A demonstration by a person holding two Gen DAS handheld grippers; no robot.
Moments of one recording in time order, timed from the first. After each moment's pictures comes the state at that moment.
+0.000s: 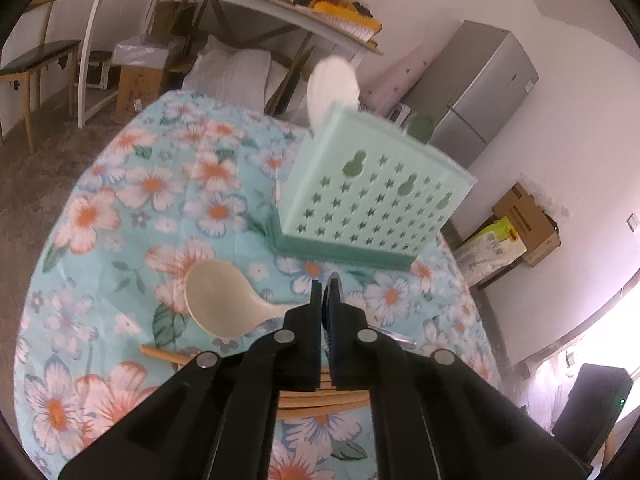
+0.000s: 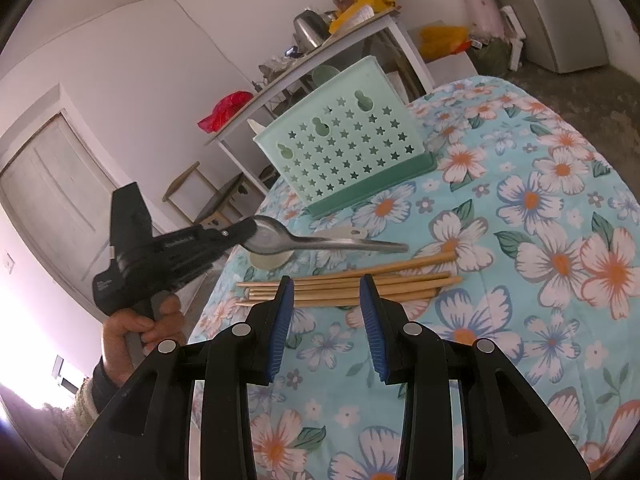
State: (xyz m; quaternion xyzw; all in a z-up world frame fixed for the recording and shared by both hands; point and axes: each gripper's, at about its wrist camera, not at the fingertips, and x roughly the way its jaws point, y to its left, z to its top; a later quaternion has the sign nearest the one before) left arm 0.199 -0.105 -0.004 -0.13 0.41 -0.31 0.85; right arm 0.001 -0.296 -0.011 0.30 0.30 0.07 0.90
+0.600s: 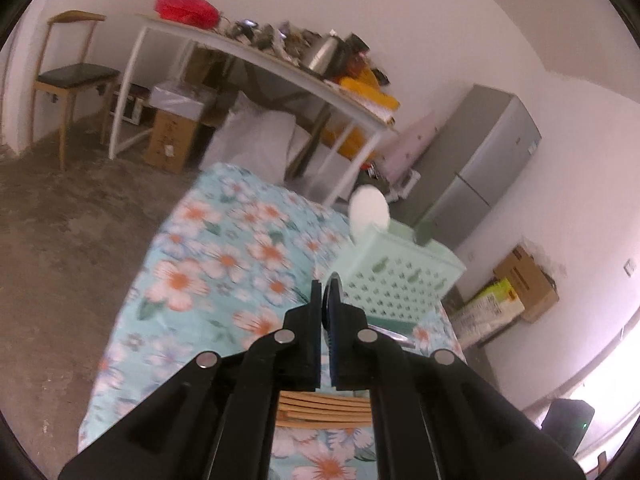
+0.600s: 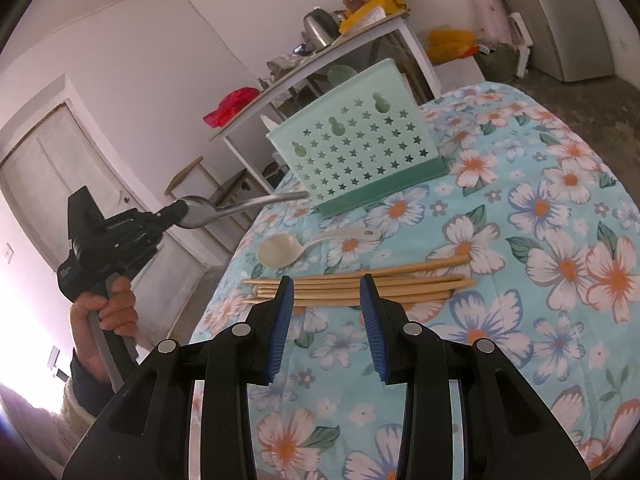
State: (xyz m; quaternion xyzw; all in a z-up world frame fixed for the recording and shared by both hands) left arm 0.190 -0.015 0.049 -0.19 0.33 -0.26 0.89; right arm 0.003 -0.282 -0.002 0.28 0.30 0.08 0.91
